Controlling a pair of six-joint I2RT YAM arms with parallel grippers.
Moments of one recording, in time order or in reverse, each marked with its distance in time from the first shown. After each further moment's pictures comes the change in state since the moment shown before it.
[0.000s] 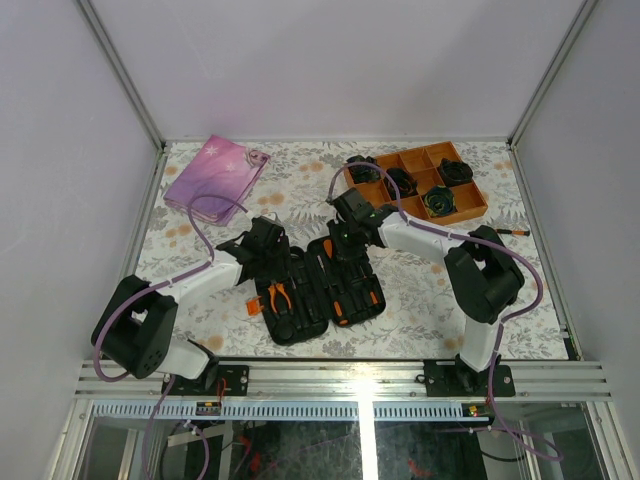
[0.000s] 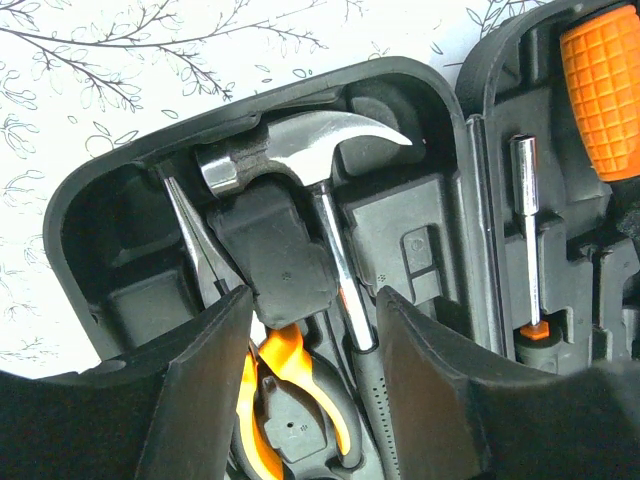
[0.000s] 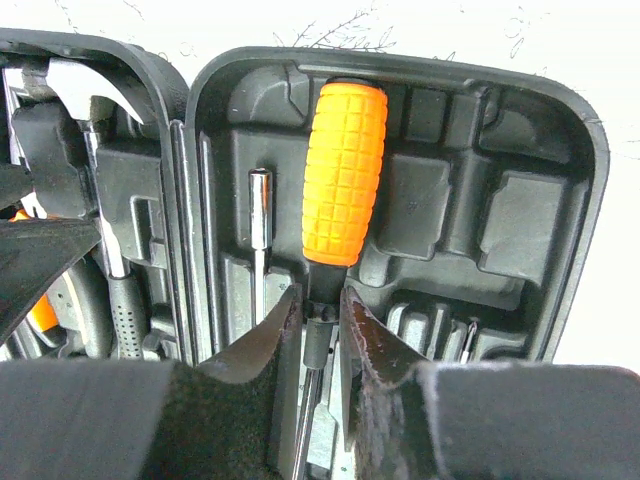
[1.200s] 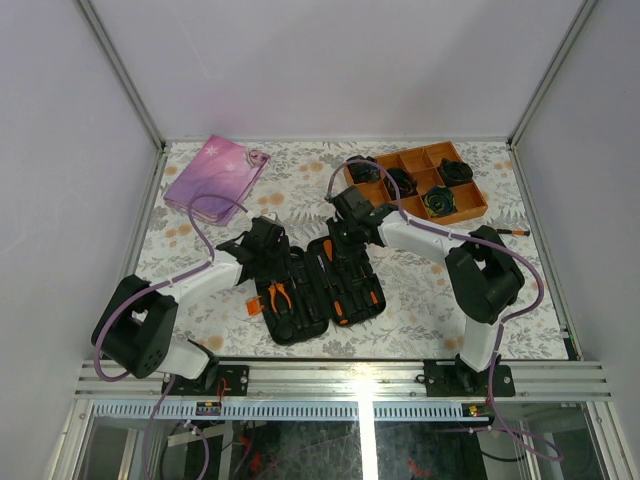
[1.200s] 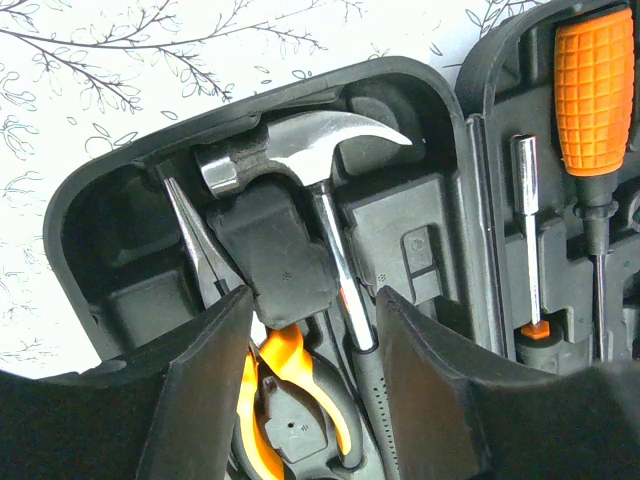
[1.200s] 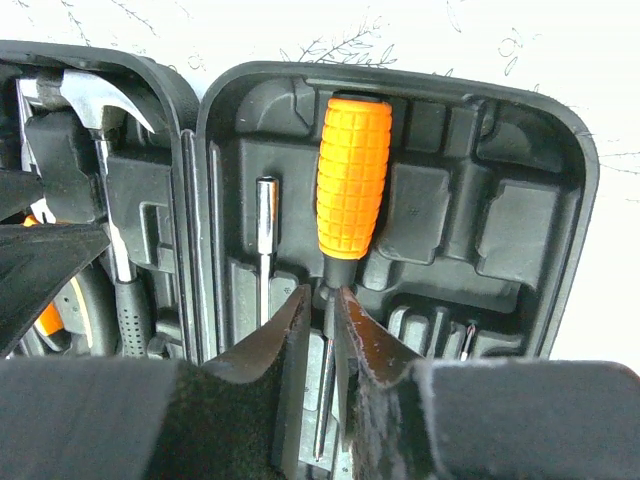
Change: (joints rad) left arm 0.000 0.002 0.000 0.003 0.000 0.000; right arm 0.005 -0.002 0.017 -0.001 0.011 -0.008
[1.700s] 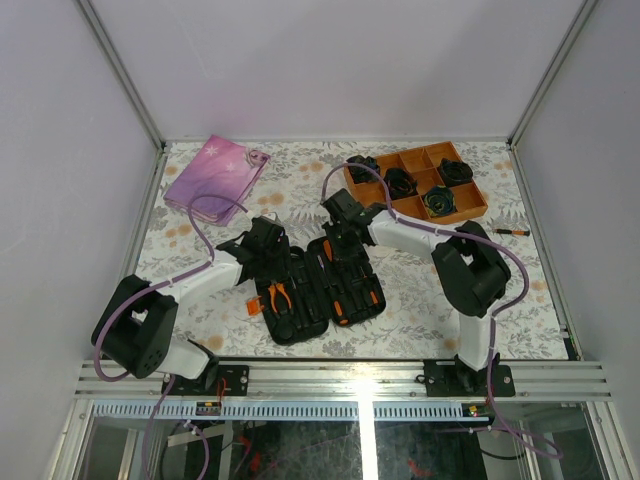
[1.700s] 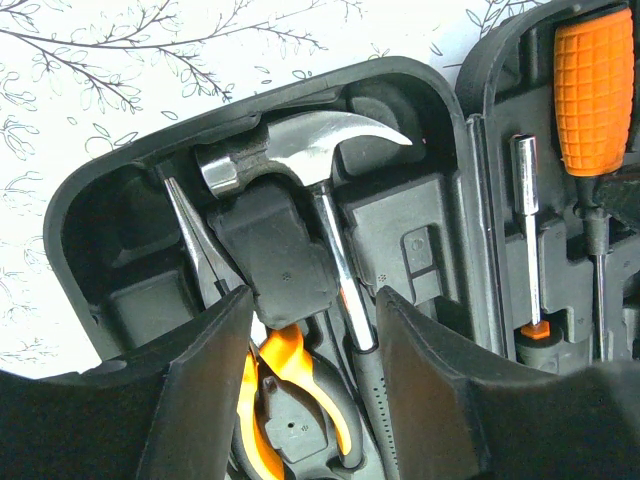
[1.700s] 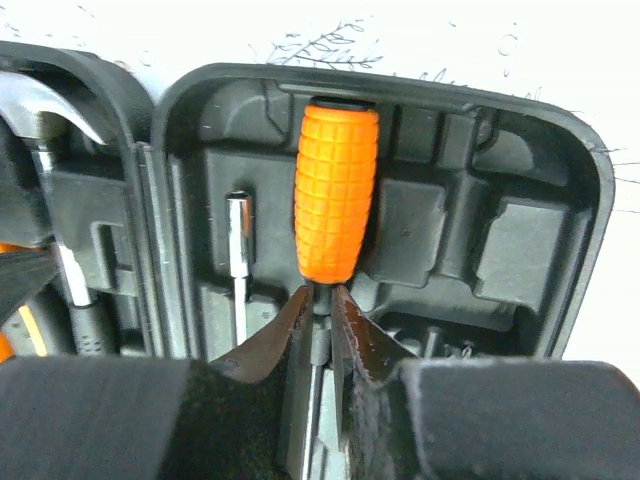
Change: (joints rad) left arm 0.000 0.000 0.000 0.000 0.000 0.000; right arm 0.018 0.070 0.053 -0.044 0.049 -0.013
